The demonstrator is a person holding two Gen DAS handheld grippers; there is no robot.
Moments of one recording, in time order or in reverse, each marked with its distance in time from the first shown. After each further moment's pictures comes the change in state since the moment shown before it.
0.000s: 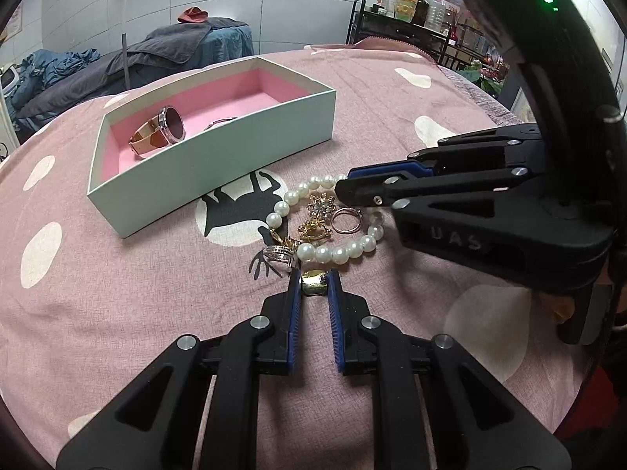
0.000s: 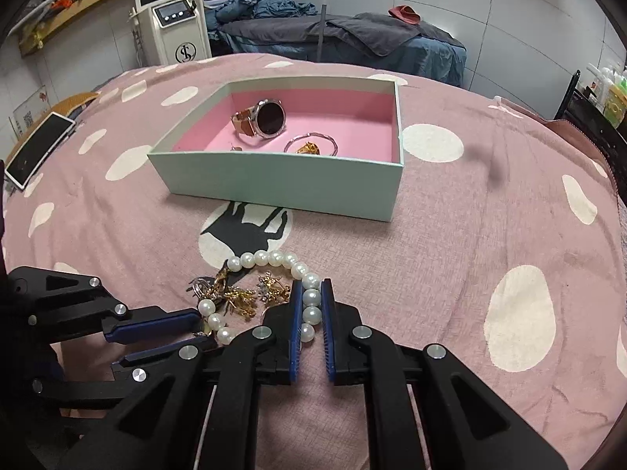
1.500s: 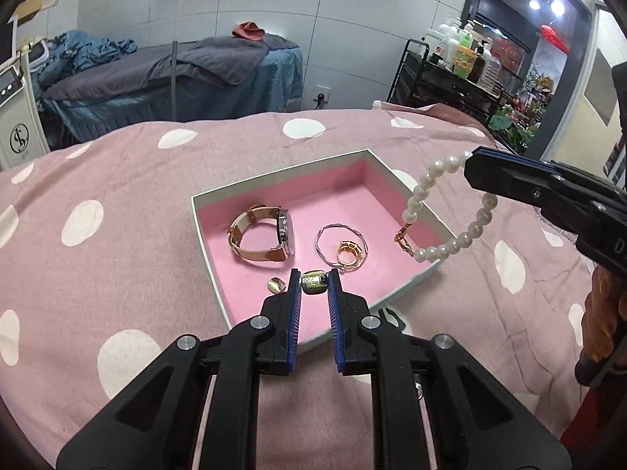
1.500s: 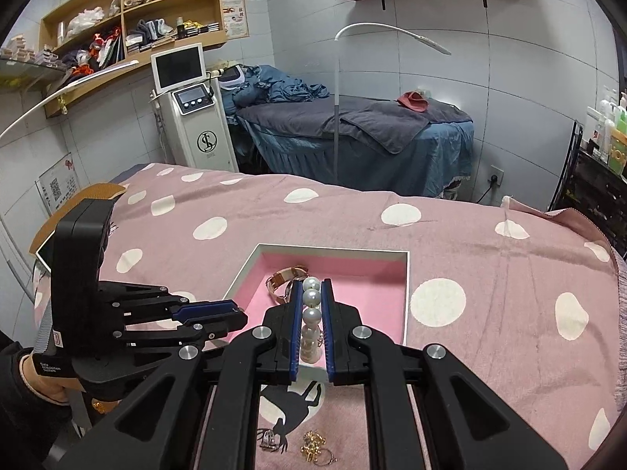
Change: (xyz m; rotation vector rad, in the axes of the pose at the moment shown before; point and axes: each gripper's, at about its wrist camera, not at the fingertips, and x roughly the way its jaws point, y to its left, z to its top) left arm -0.014 0.112 0.095 -0.152 -0.047 0.032; right arm -0.053 0.001 0.107 0.041 -0.278 0.083
